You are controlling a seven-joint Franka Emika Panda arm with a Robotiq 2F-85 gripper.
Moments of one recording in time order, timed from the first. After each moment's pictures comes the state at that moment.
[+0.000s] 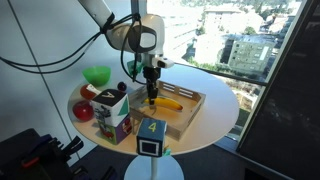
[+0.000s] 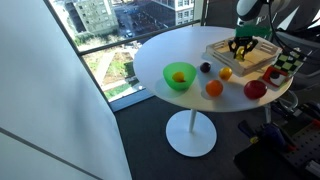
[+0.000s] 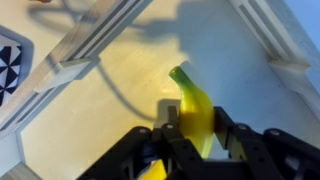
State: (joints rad) arm -0.02 0.43 -0.15 -2.04 0.02 2.36 0.56
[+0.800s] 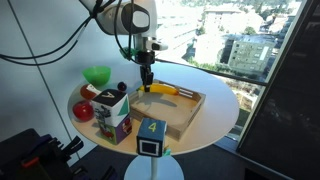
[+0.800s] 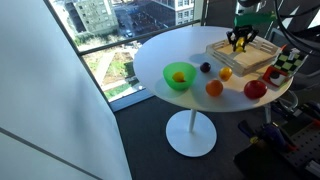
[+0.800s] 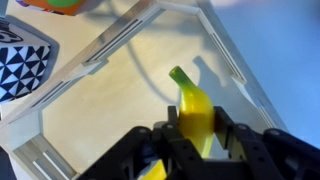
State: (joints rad) arm 0.05 0.32 -0.16 -2.04 -0.04 2.24 0.57
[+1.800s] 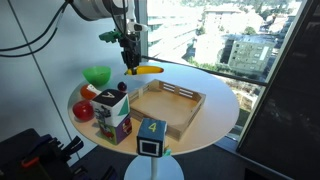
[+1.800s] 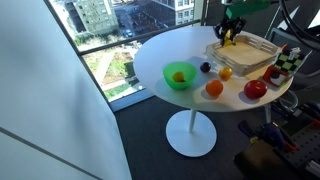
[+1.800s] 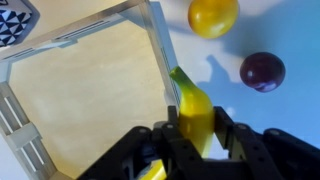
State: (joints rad) arm 0.11 0.22 -0.04 -2.05 -0.14 2.20 0.48
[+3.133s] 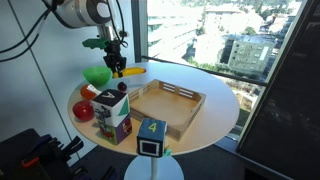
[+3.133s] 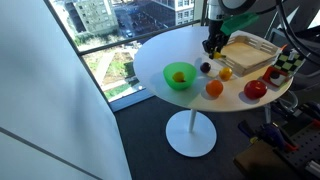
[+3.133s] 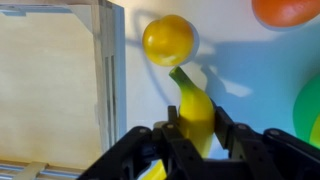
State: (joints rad) arm 0.15 0.21 0.07 -2.14 -0.16 2.30 0.31
